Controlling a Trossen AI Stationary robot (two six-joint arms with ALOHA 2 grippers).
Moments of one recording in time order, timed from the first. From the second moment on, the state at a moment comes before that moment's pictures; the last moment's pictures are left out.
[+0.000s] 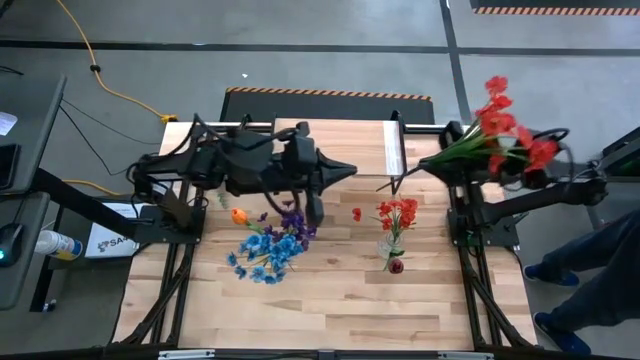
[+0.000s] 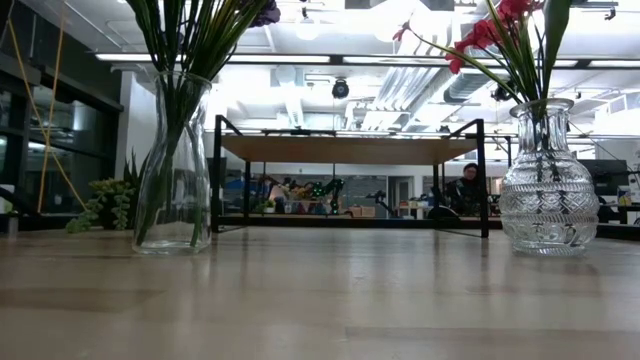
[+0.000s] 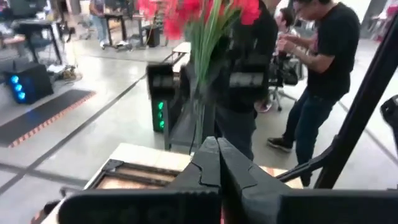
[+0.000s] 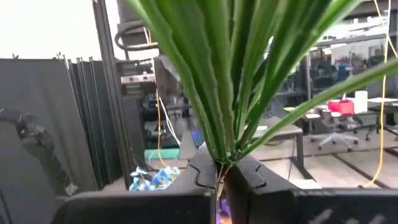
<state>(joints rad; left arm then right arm) -0.22 1.76 2.34 -0.68 -0.40 -0.10 0.10 0.74 1.09 -0.12 0.06 0.12</state>
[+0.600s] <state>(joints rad) -0.25 1.73 2.34 -0.89 -0.49 -0.25 0.25 0.92 1.64 -0.91 0.00 0.23</state>
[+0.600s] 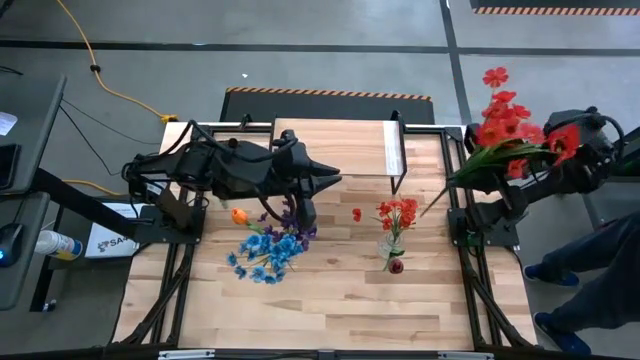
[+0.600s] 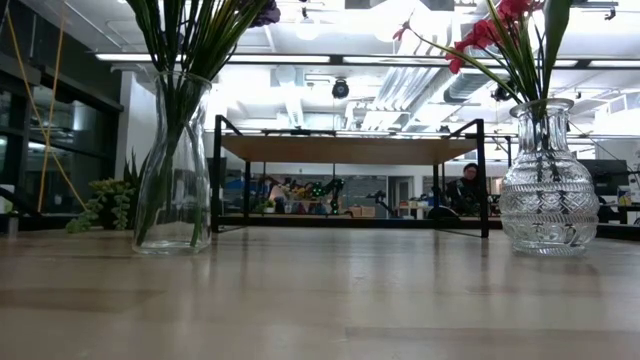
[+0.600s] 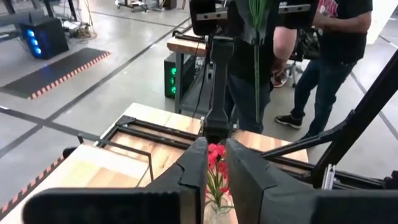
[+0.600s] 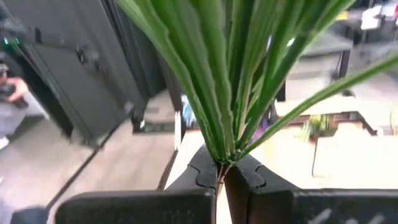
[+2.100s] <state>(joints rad) -0.84 1.60 2.34 -1.31 -1.11 -0.72 0.45 0.85 1.76 -1.49 0.39 0.50</state>
